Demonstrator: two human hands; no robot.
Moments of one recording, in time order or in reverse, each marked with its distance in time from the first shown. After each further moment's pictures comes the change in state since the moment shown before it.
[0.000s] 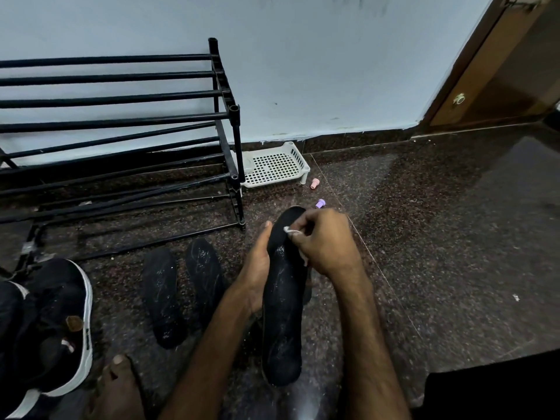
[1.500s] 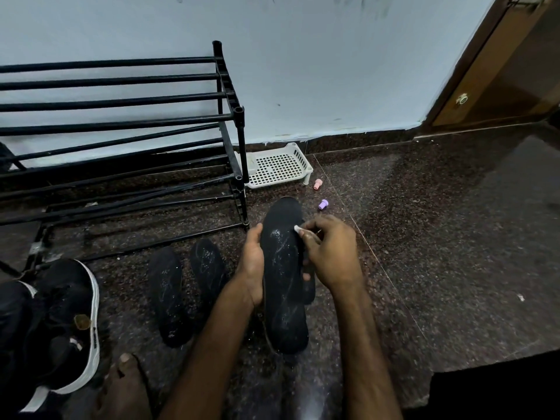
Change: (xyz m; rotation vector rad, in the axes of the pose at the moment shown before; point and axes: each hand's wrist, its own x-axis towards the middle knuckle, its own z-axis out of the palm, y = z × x) left_hand -0.004 0.011 -0.004 -0.018 -0.012 0.016; right_hand -0.006 0.029 0.021 -0.002 0.179 -0.098
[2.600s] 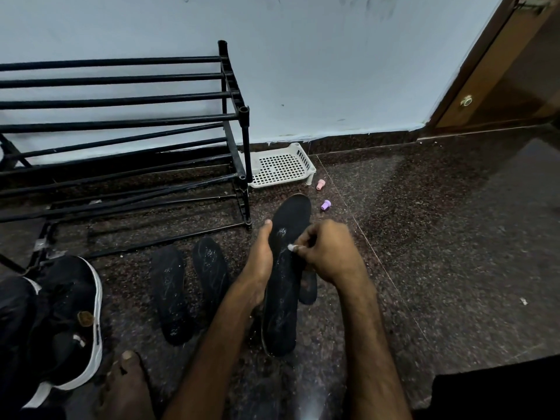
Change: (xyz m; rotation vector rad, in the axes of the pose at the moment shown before) left_hand 0.000 0.000 0.003 0.210 0.274 0.117; right_hand 0.004 -0.021 -0.010 -0.075 -0.316 0.183
